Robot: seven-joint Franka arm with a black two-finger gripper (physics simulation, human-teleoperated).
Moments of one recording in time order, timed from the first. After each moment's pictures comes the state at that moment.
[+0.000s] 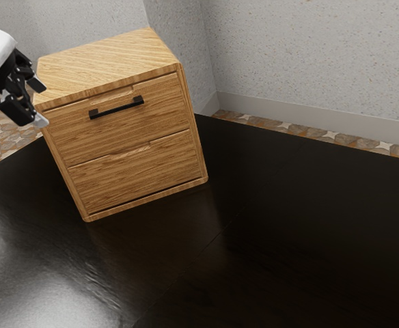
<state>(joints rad) -0.03 -0.29 0.38 -1.68 0.06 1.89 1.11</state>
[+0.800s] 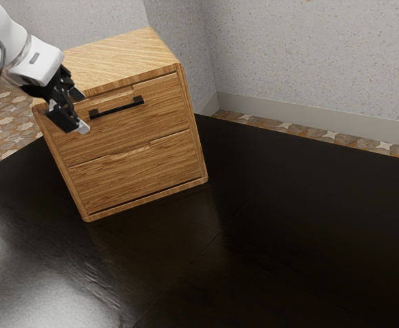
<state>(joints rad) -0.04 -0.17 0.38 -1.69 -0.02 2.03 1.09</state>
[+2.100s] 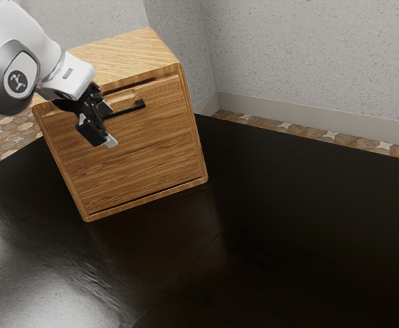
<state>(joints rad) -0.04 -0.11 0.33 -1.73 -0.08 2.07 1.09</state>
